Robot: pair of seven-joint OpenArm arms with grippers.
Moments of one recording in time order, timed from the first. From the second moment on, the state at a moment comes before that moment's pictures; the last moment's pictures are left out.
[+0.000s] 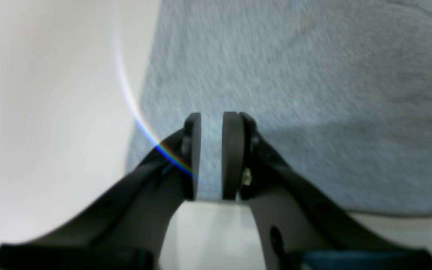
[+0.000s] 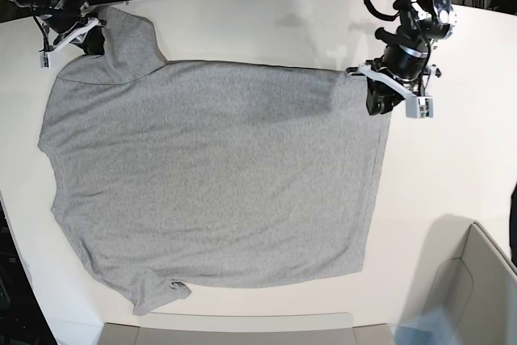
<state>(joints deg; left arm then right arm) 22.6 -10.3 -11.3 115.2 -29.1 2.4 42.7 -18.3 4.8 50.5 92.0 37.6 44.1 -65.2</state>
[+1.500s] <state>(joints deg) 18.3 -12.0 -14.4 92.5 -42.7 -6.8 43.7 -17.0 5.8 42.4 93.9 27.9 44.1 -62.7</state>
